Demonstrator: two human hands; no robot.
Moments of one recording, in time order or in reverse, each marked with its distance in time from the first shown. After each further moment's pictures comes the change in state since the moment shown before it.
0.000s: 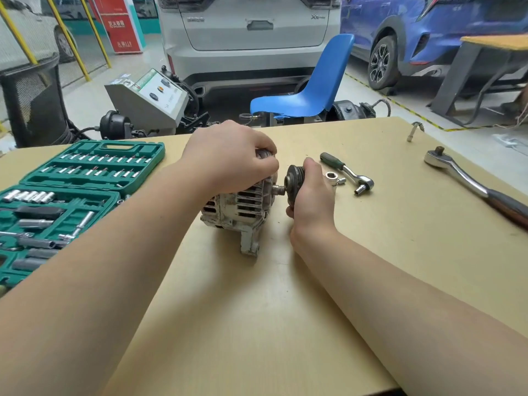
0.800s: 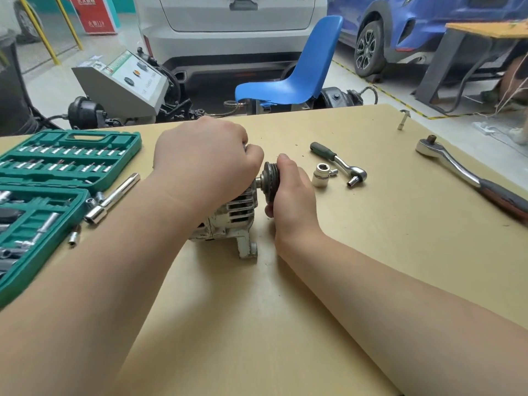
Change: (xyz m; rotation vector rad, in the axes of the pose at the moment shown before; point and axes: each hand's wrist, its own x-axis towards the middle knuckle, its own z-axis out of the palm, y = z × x) left_hand -0.014 0.013 0.008 0.123 0.111 -0.182; right_hand -0.002 0.014 0.005 -0.131 -0.101 -0.029
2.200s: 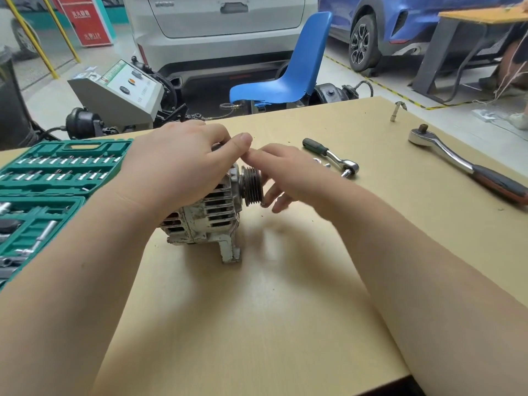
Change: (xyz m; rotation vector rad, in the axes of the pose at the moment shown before) left_hand -0.002 -0.025 -0.004 -0.063 -0.106 0.088; right_hand 0.015 -0.061 -0.037 -0.698 -0.548 -0.118
